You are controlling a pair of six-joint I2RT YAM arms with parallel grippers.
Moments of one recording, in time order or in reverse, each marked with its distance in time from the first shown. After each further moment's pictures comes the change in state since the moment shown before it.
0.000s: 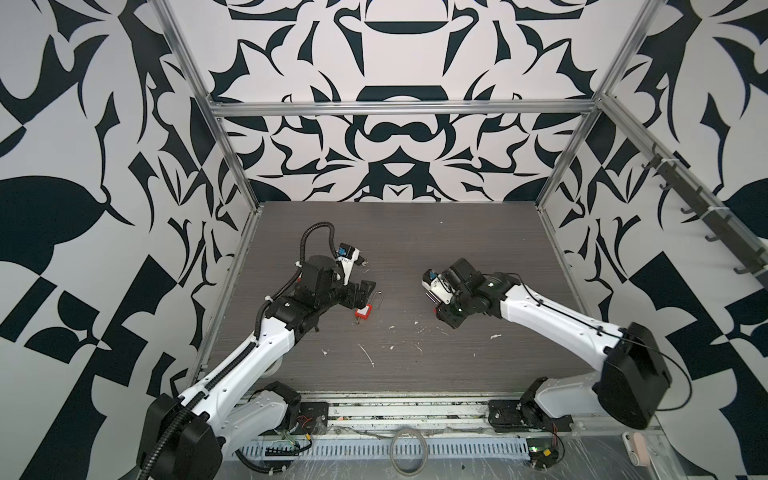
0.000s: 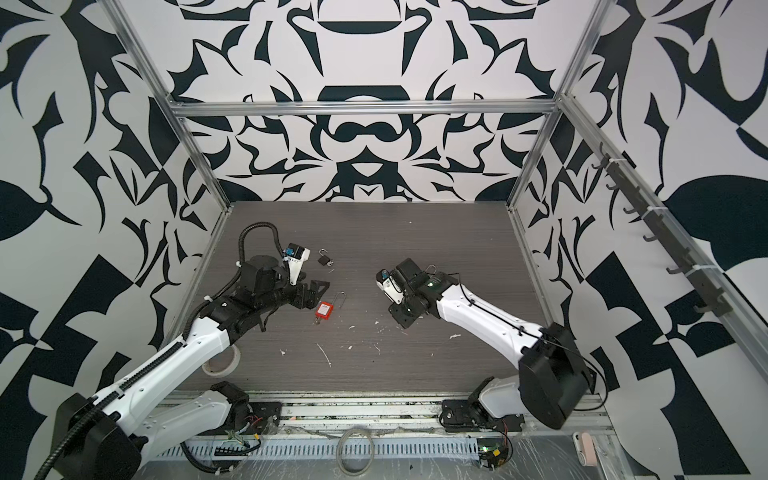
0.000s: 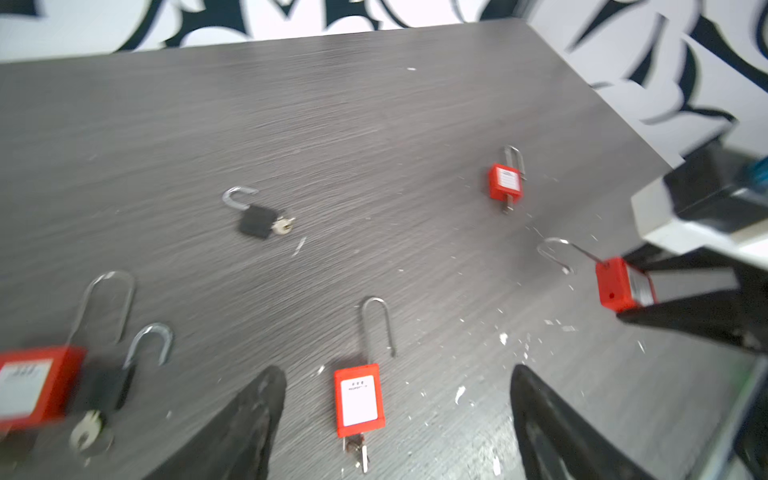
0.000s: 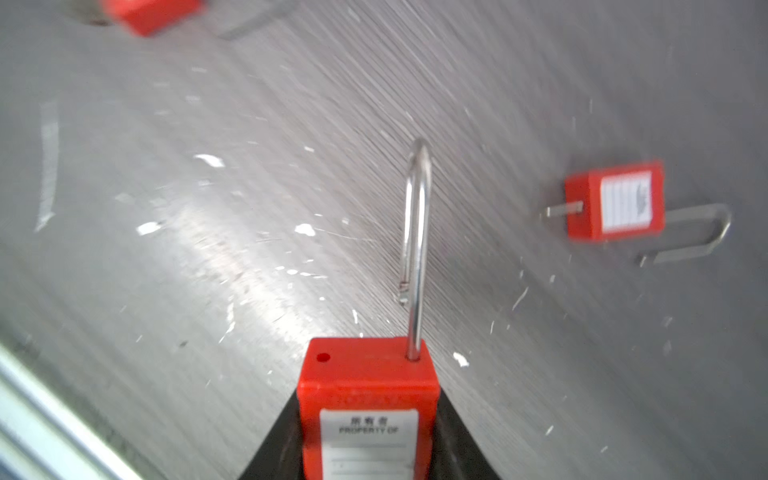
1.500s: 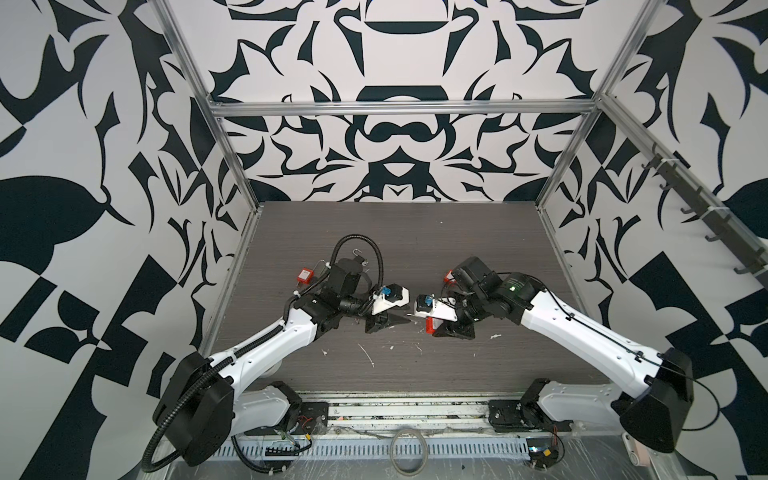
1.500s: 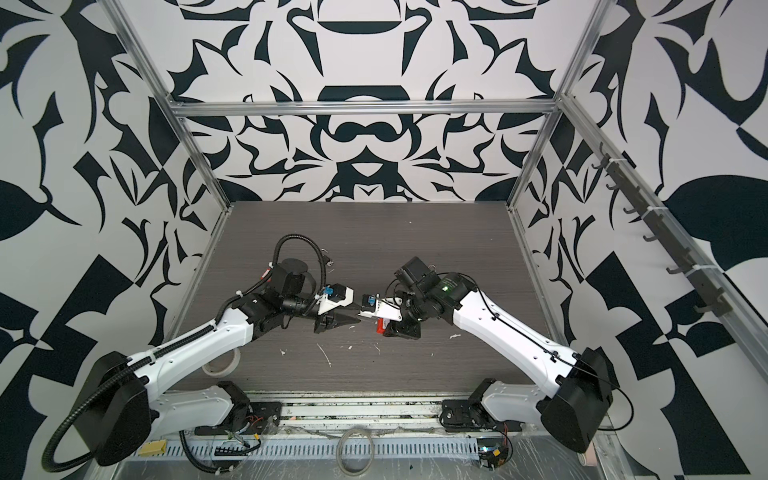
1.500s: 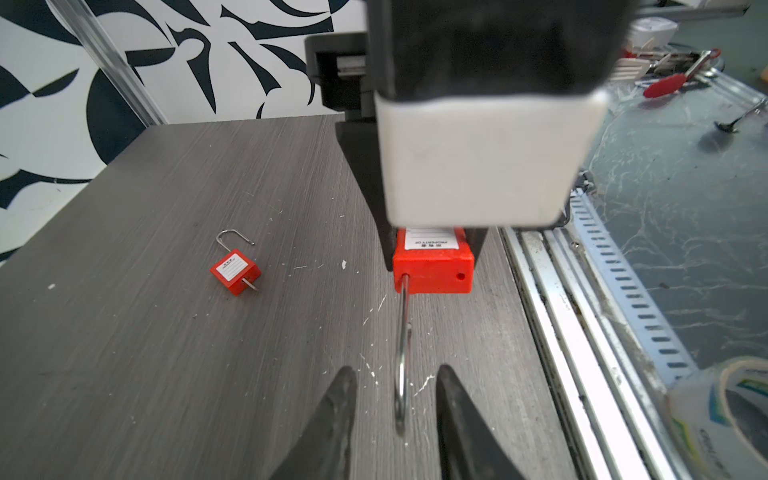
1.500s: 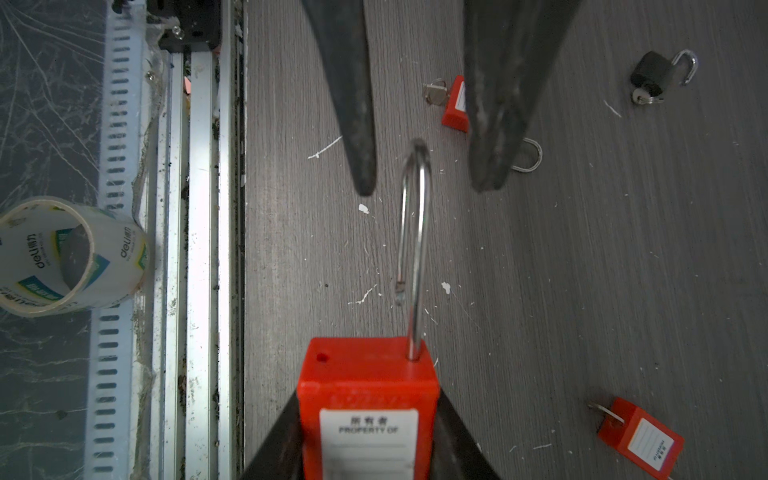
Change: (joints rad) left arm -0.163 0.175 0.000 0.156 0.604 0.636; right arm 0.057 -0.103 0.085 -0.168 -0.322 -0.518
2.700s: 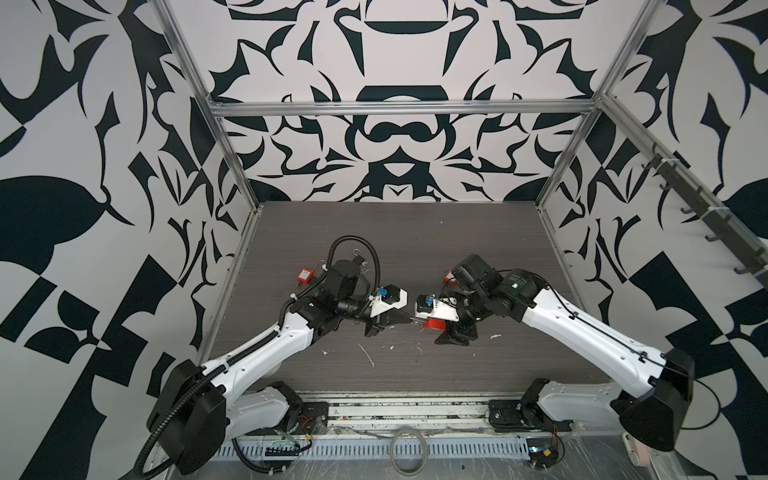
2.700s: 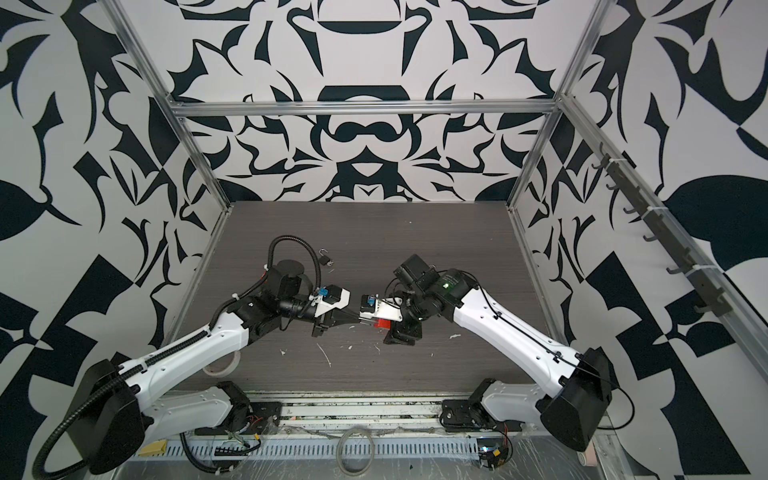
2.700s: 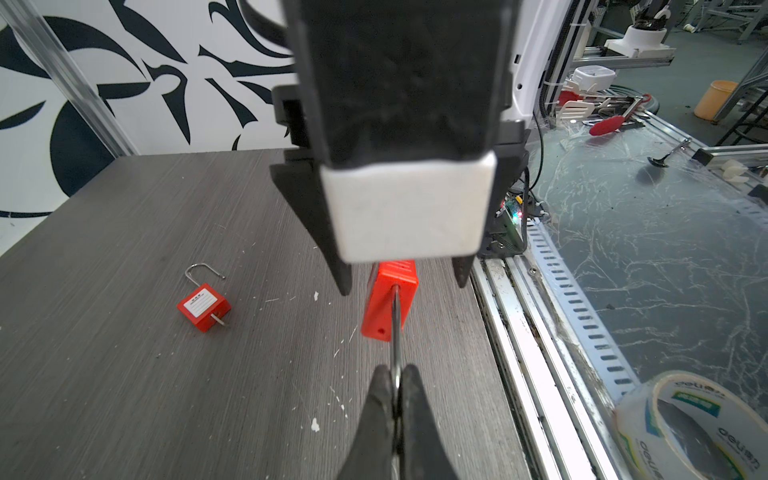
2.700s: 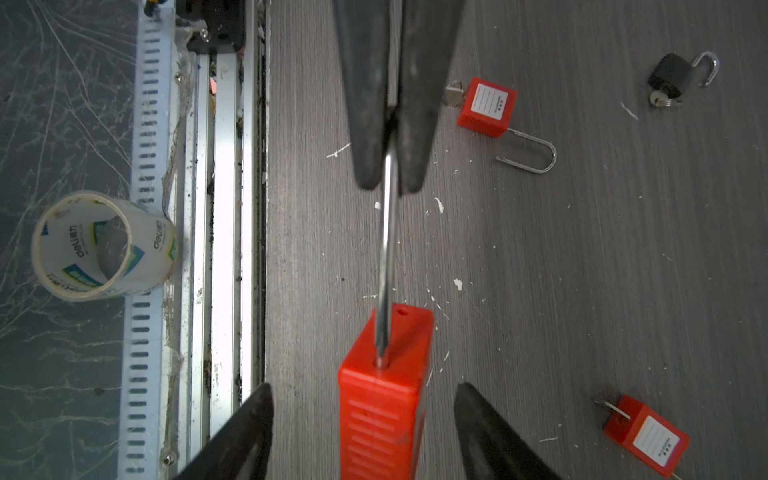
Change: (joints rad) left arm -0.013 -0.050 -0.017 0.032 0.098 -0.072; right arm 0.010 0.008 0.061 -0.095 -0.011 0.000
